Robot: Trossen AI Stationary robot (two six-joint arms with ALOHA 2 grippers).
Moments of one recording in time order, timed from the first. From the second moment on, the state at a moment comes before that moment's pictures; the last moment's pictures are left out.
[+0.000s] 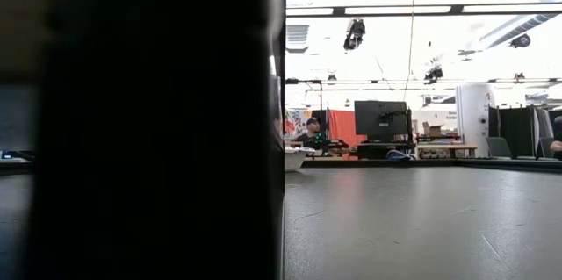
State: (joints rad) left arm -0.45 1.16 1.01 -0.47 -0.45 -0.31; right arm 0.20 1.55 1.76 -0.95 0.08 0.47
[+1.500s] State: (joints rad) left arm -0.45 0.99 0.71 -0.07 -0.37 -0.19; right arm 0.57 1.49 1.19 -1.17 -0.25 1.41
